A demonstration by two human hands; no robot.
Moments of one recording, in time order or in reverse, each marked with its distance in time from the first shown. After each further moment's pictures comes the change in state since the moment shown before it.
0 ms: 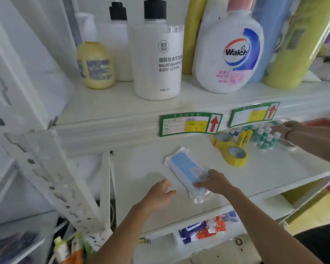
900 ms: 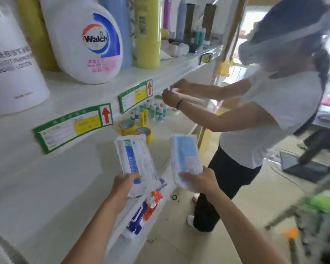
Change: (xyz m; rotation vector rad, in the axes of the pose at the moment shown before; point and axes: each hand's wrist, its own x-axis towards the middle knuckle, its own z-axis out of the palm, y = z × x) left_hand 0.042 0.067 0.069 -0.647 -0.250 -0.009; right_hand -0.186 0.113 -0.001 0.936 0.660 0.450
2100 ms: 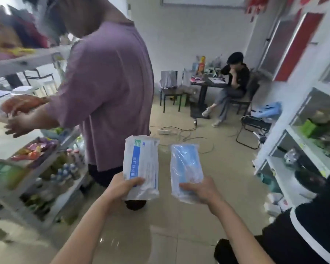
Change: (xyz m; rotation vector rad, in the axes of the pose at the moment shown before) left_hand -0.697 -0.326 0.334 0.867 -2.045 0.086; right_hand -0.835 0.337 -0.264 0.684 1.638 0.486
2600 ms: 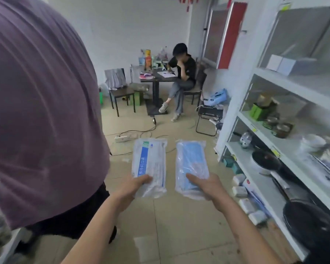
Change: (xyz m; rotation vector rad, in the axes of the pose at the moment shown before) left_hand 0.199 0.061 0.181 -0.006 -0.432 -0.058; right_hand 0.122 -0.024 -0.135 0.200 0.354 0.017
